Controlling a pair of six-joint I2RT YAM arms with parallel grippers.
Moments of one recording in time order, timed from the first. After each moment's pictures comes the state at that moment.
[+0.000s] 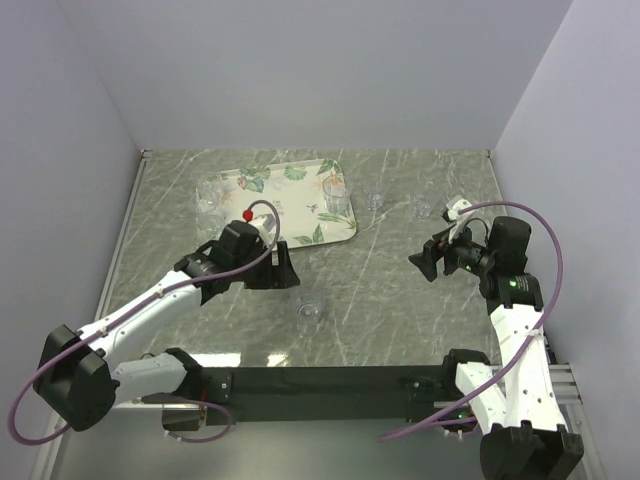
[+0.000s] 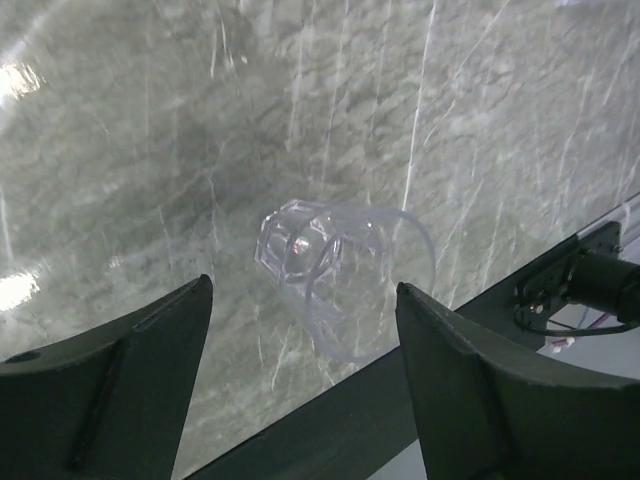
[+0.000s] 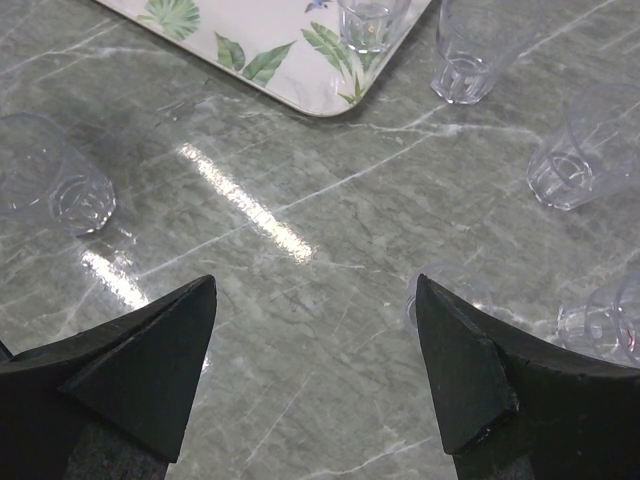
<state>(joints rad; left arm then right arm) -0.61 1.13 0.78 -0.43 0.19 -0.61 -0.13 0.79 0.78 -0.55 -0.76 -0.40</state>
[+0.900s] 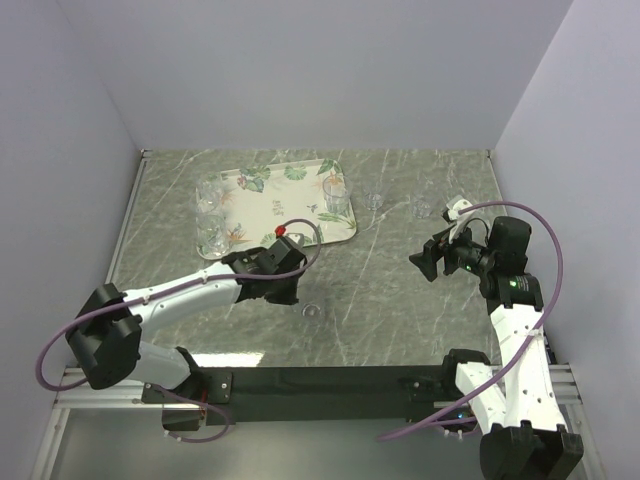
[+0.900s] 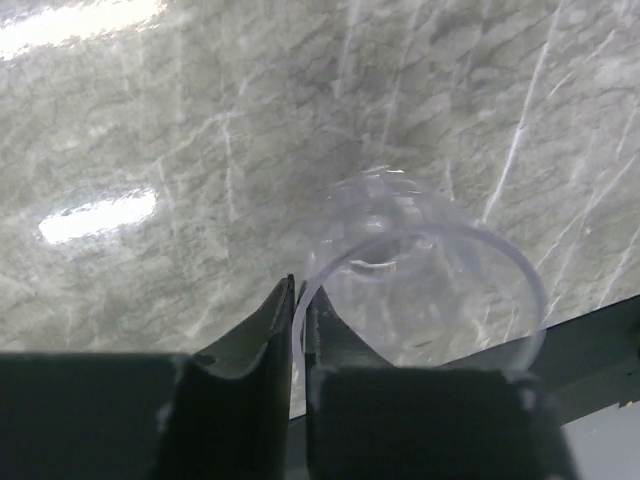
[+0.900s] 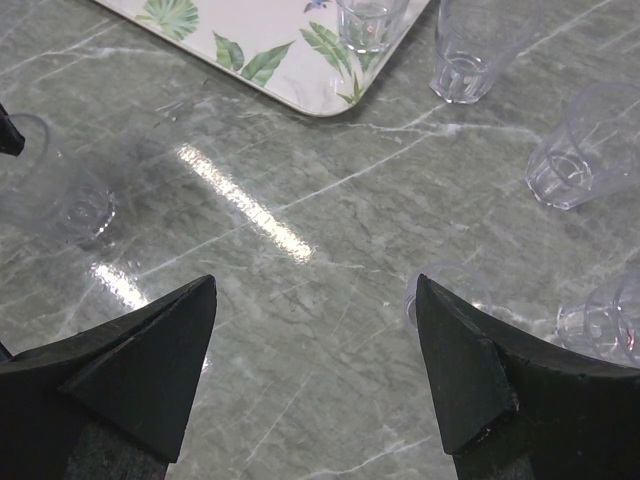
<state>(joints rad) -0.87 1.37 0.89 -0.57 -0.10 -0.70 -0.13 0.79 0.78 -0.55 -0.76 -0.40</state>
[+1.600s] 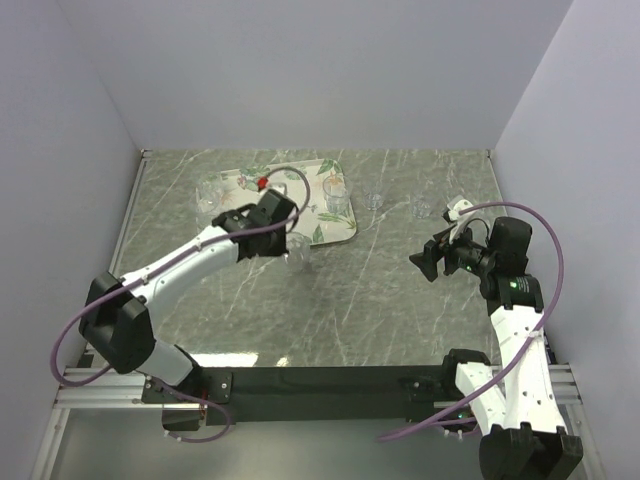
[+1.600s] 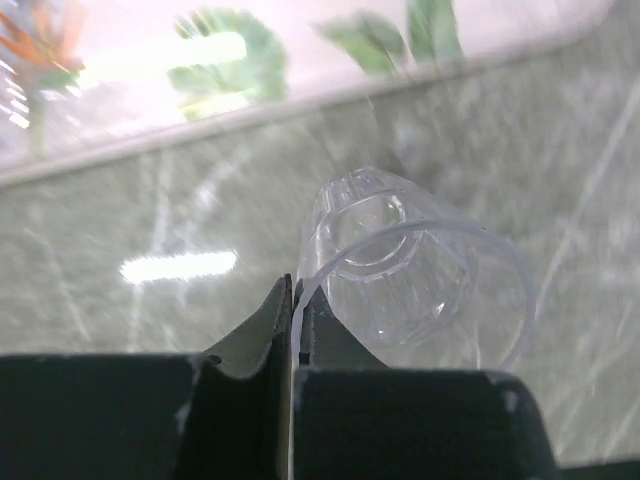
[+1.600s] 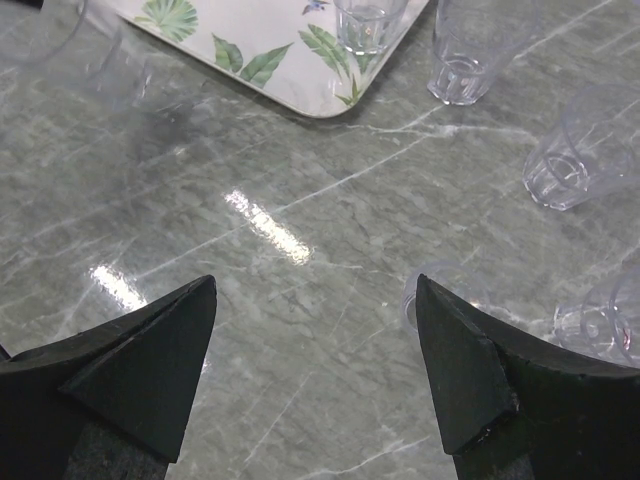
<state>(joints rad) -0.73 1.46 1.17 -0.69 -0.30 -0.59 -0.13 0.78 0.78 -0.55 -0.76 -0.40</state>
